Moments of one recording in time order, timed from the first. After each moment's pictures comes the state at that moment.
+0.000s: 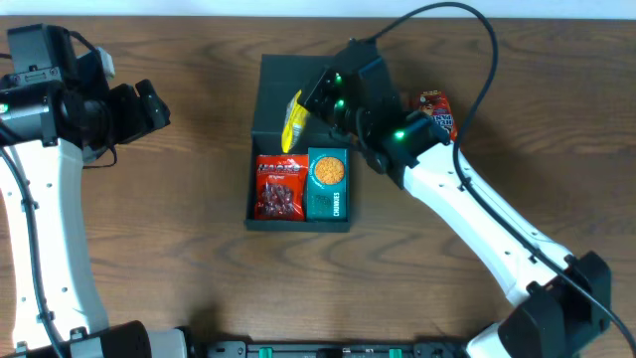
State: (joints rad) left arm 0.22 1.53 1.72 -1.31 0.23 -0.22; right arm 0.60 1.69 1.47 -0.34 -0.03 1.15
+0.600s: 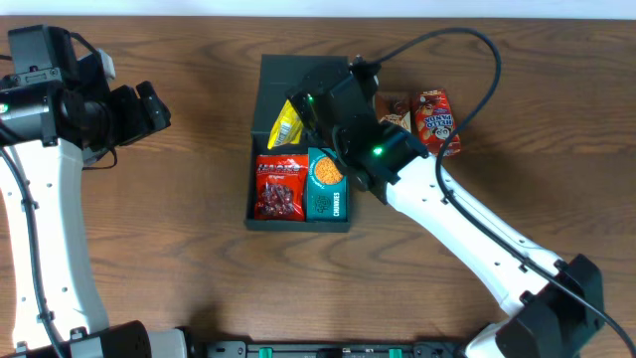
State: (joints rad) left arm 0.22 1.53 1.72 -1.32 0.23 -0.22; right arm 0.71 1.69 1.47 -0.33 0.21 1.56
